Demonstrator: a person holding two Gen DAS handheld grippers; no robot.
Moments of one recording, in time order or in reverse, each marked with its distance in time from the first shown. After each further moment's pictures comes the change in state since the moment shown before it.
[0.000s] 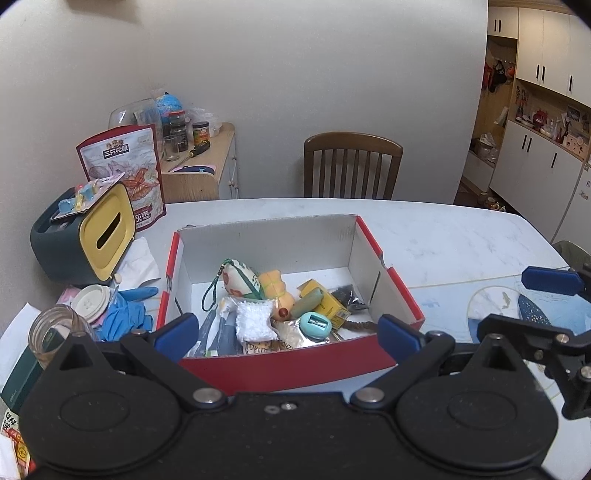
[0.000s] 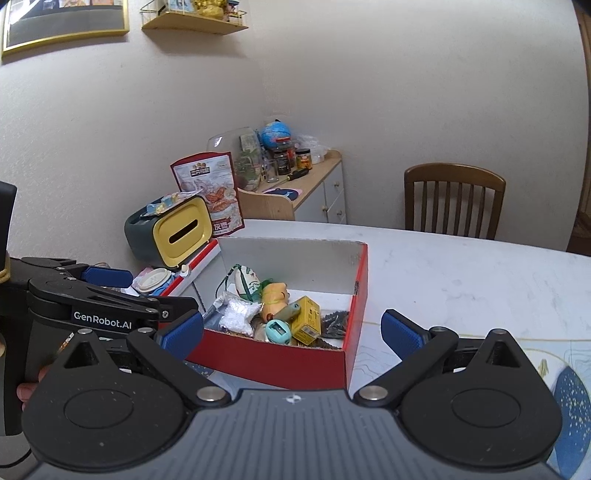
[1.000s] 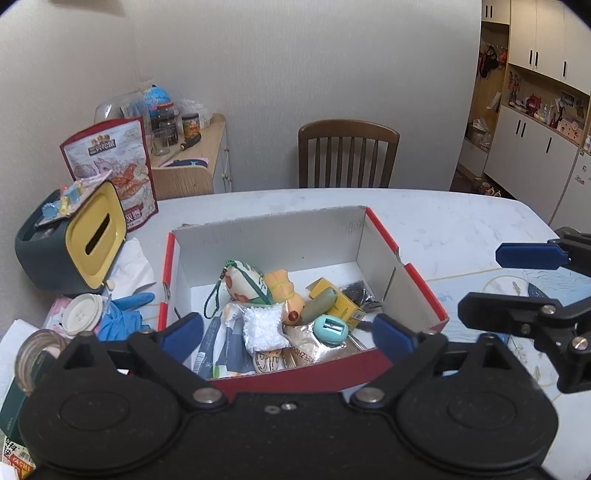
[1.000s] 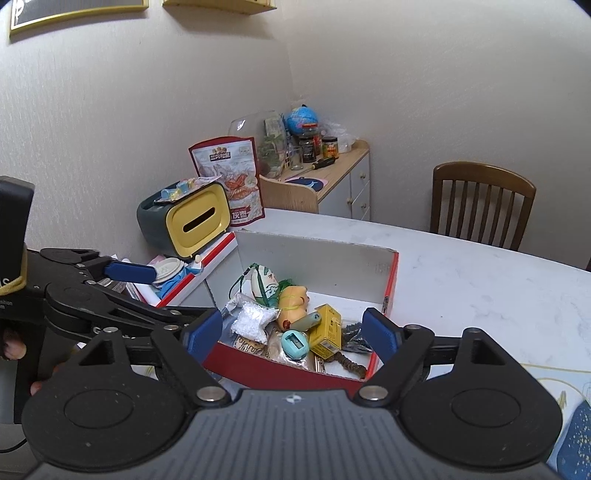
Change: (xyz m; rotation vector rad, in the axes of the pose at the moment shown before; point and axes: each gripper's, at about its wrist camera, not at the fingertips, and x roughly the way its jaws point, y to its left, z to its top) left arm 0.030 0.016 0.009 0.034 0.031 -0.021; right arm 0.040 0.011 0.022 -0.068 0.054 0.064
